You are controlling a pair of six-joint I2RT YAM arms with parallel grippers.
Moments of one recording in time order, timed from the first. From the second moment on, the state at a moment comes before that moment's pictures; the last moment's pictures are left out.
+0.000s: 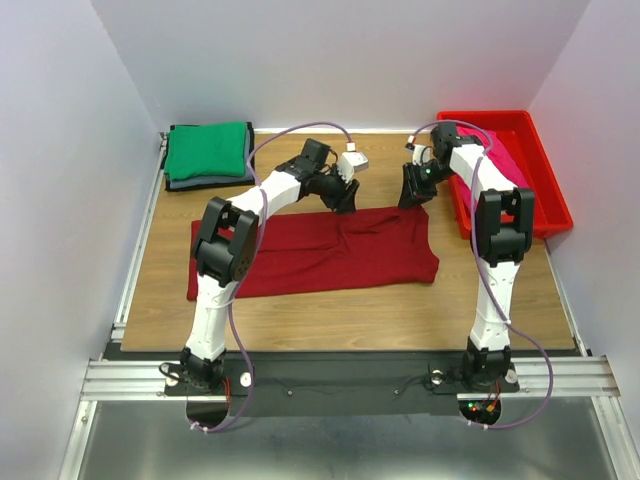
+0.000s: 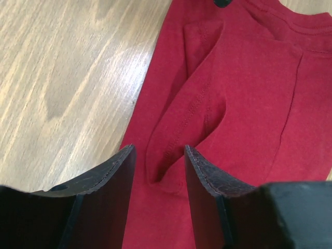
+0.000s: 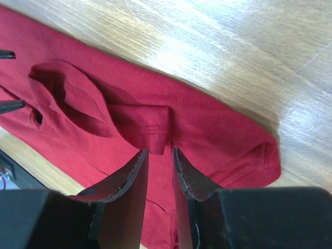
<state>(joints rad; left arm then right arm) -0.51 2.17 1.73 -0.35 0.61 0.28 0.08 2.25 1.95 -1.01 -0.56 -0.09</state>
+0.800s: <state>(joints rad) -0.52 2.21 1.73 -0.45 0.63 0.32 0.08 2.25 1.95 -1.00 -0.56 -0.08</state>
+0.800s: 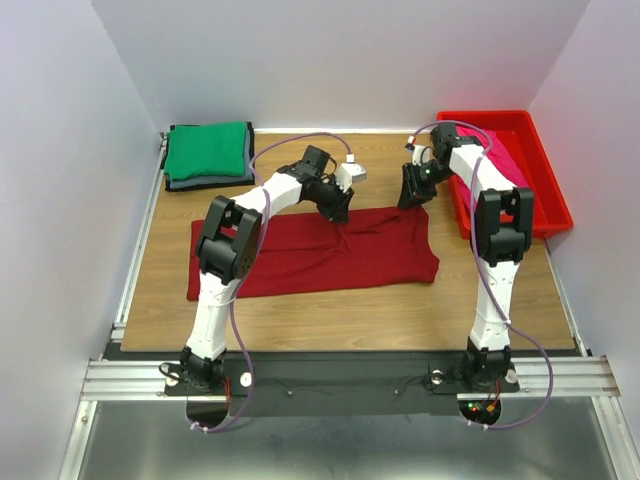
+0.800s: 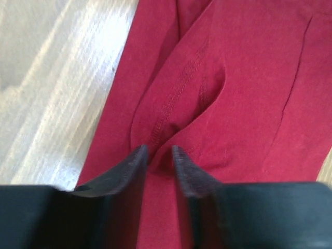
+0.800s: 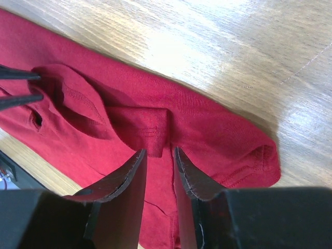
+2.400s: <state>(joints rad) -0.31 1.82 1.52 -0.44 0.65 0.34 0.15 2.45 2.13 -0.94 -0.63 -0.02</state>
